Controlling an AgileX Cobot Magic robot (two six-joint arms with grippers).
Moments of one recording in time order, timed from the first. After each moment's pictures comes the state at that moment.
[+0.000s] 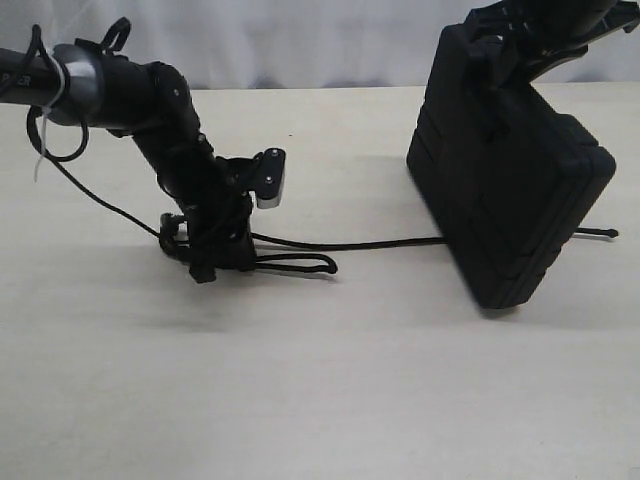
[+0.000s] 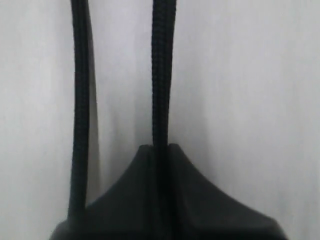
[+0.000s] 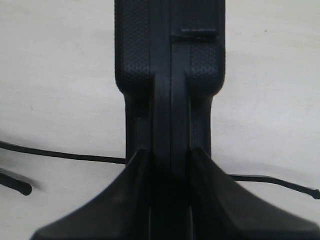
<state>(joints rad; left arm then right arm) -0.39 2.20 -1.46 -0.46 0.92 1.50 0.11 1.89 -1.79 0.05 1.18 -0.05</state>
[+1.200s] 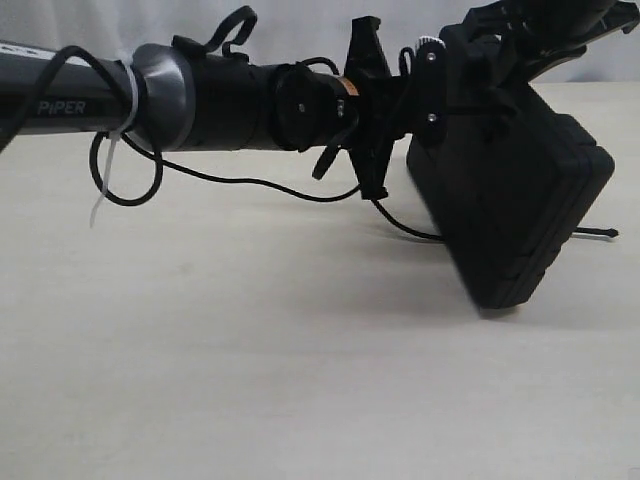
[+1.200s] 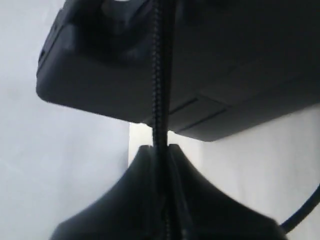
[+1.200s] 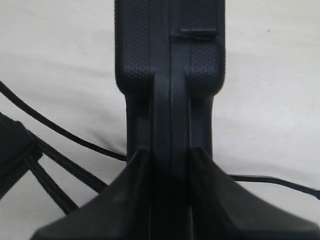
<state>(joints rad) -0.75 2.07 -1.47 -0.45 -0.03 1.50 0.11 1.89 -1.79 0.07 1.18 -0.05</state>
